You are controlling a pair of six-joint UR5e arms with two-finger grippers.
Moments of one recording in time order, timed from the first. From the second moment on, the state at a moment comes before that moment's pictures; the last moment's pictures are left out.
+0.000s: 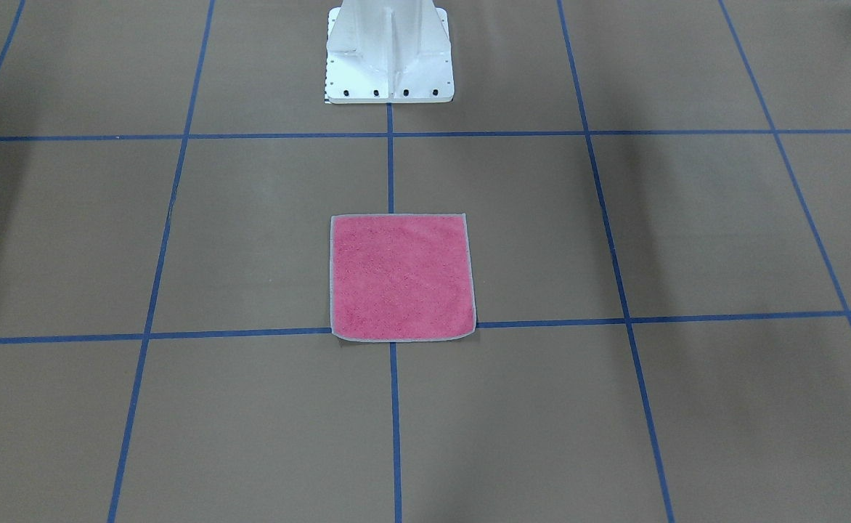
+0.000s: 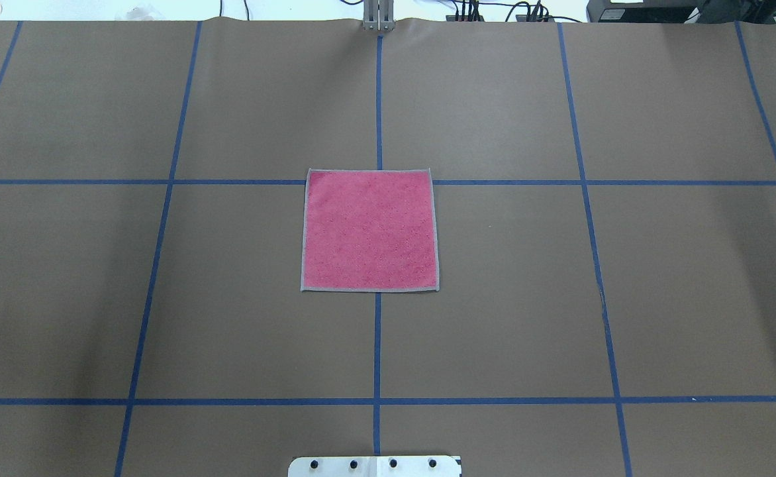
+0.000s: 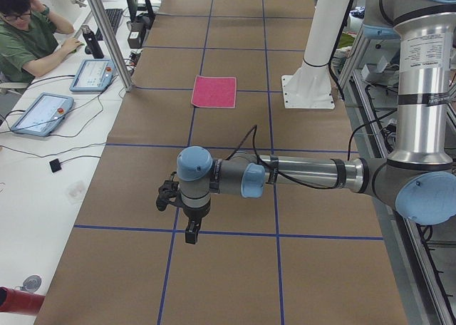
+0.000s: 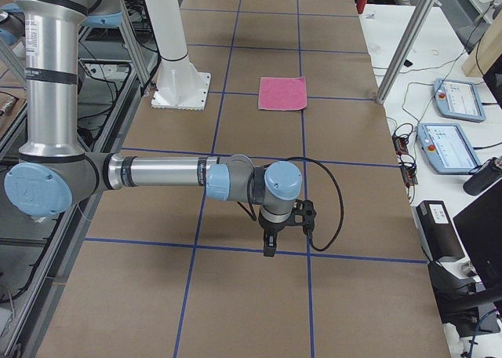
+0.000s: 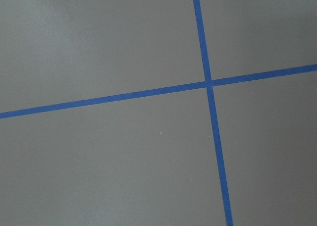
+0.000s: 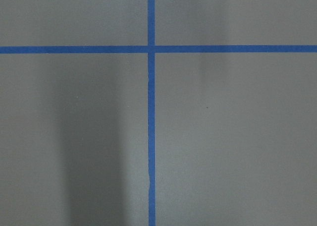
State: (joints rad) left arm -1.57 -1.51 -1.67 -1.63 -2.25 0.08; right arm 1.56 -1.65 1.70 -1.68 2.33 -0.02
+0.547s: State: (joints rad) left arm -1.57 -1.50 -1.68 -1.63 -2.26 0.07; right arm 1.56 -1.64 1.70 -1.68 2.34 -0.02
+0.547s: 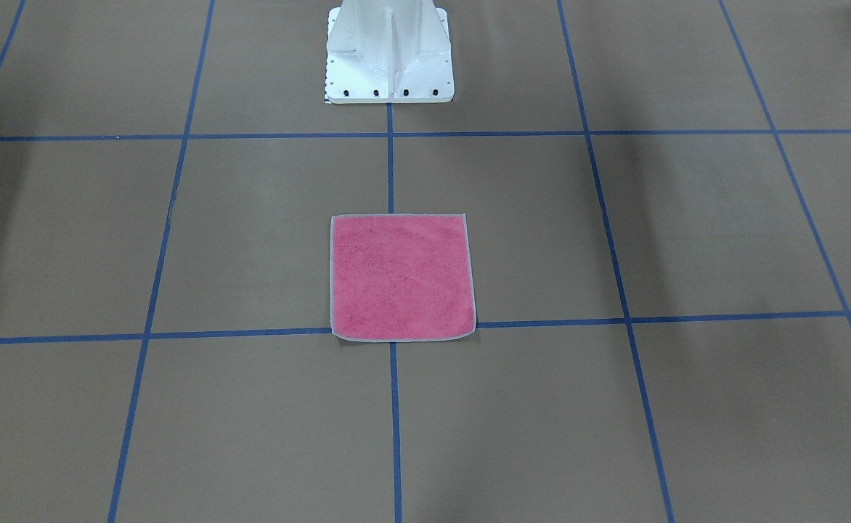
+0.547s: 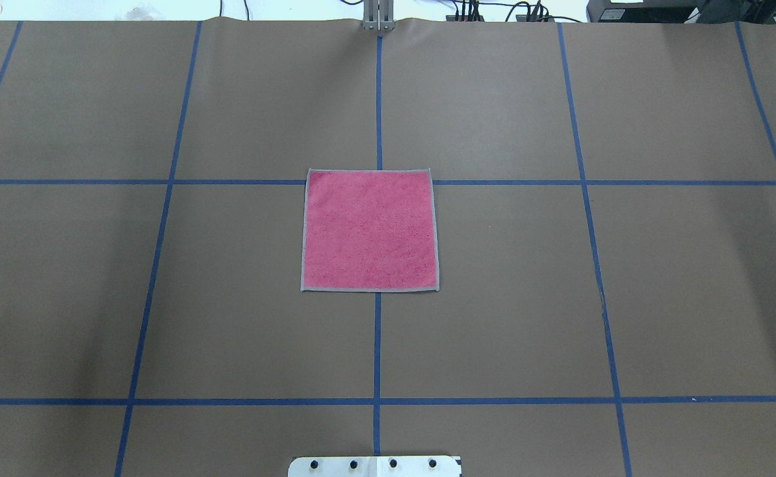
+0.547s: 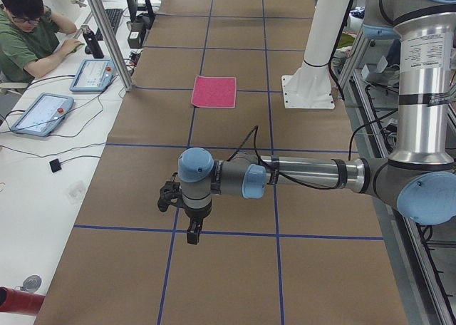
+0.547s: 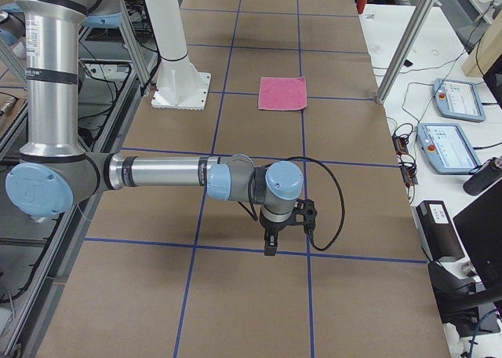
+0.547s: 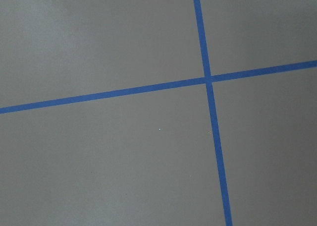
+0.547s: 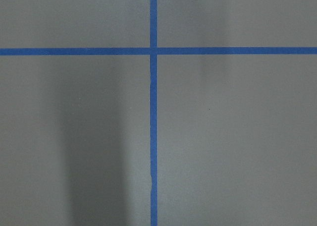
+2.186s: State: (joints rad) left arm -1.31 -1.82 -1.72 -1.67 -2.41 -0.54; right arm 1.42 -1.39 1.72 -1.68 2.45 0.24
